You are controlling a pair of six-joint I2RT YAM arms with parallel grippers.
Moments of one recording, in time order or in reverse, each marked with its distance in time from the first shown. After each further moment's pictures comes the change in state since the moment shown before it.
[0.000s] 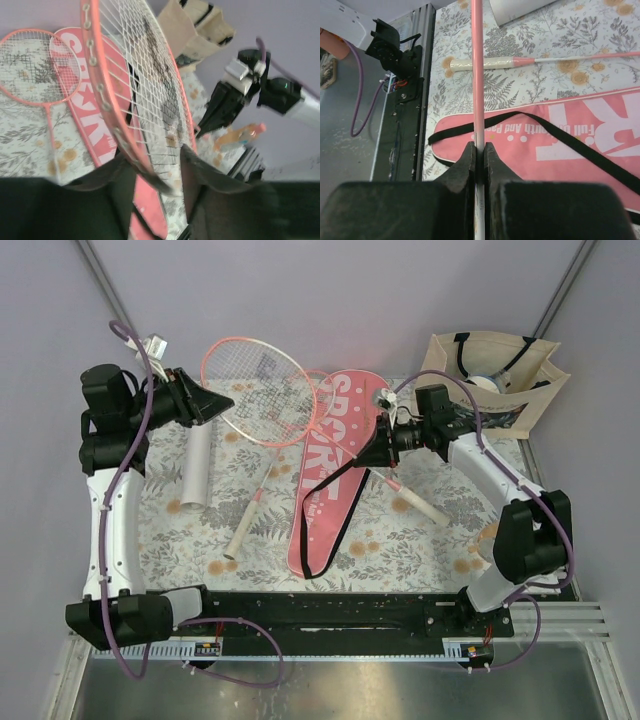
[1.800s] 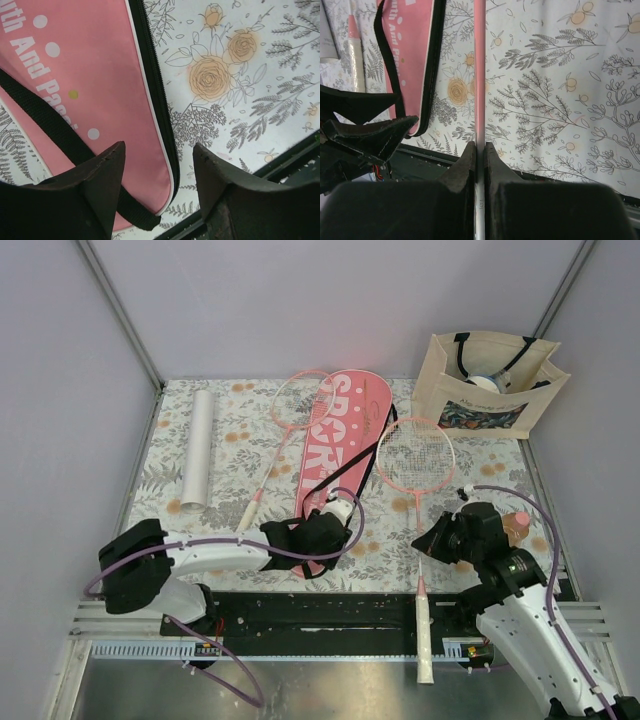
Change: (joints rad) left arm -1.318 0.191 -0.700 0.245 -1.274 -0.112; right arm 0.074 -1.117 -0.760 -0.335 1.010 1.146
